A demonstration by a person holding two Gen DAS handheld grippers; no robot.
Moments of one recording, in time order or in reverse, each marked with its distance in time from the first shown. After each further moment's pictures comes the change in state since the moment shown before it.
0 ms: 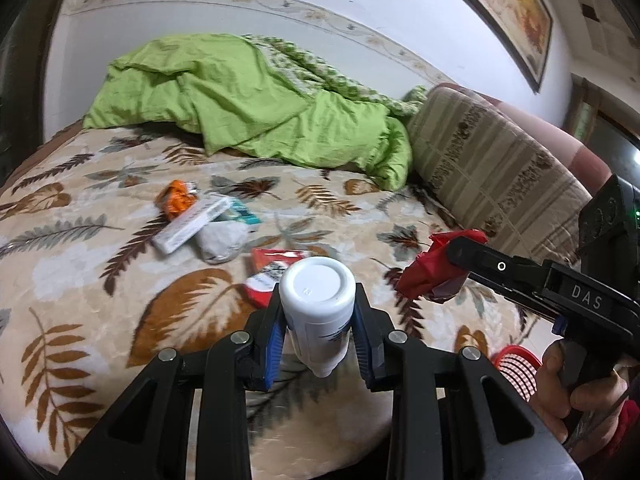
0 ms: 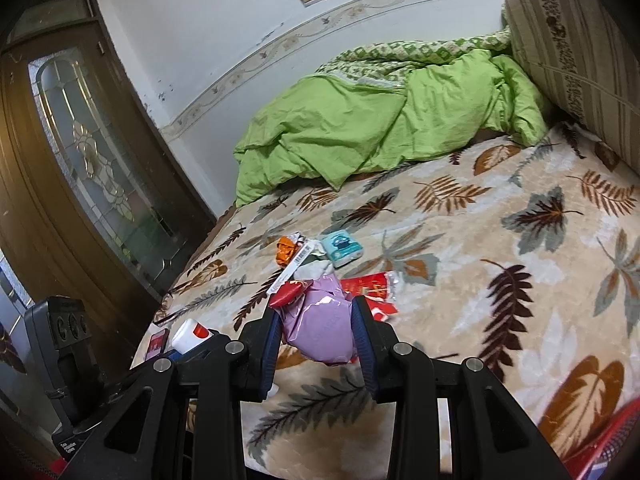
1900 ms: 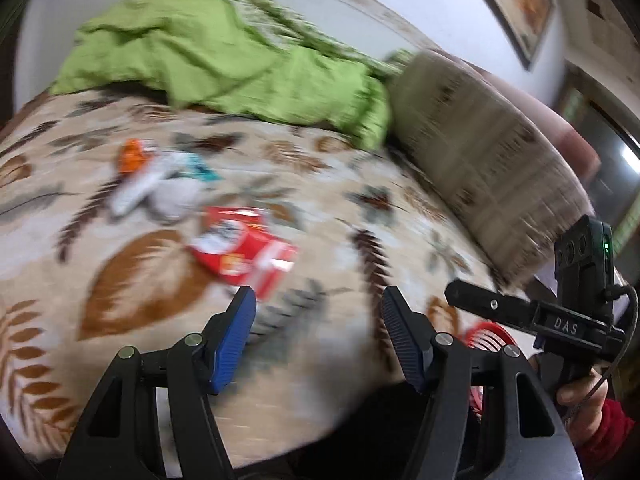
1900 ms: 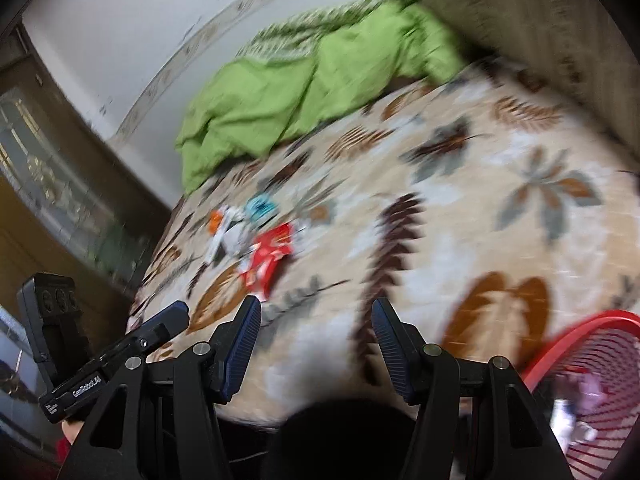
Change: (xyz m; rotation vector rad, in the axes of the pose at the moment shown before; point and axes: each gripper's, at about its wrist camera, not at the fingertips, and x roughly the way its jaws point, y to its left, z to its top) left arm 0.022 -0.002 -0.003 -0.051 0.143 -0.047; right arm -0.027 -0.072 -0.021 0.161 0.181 -0.075
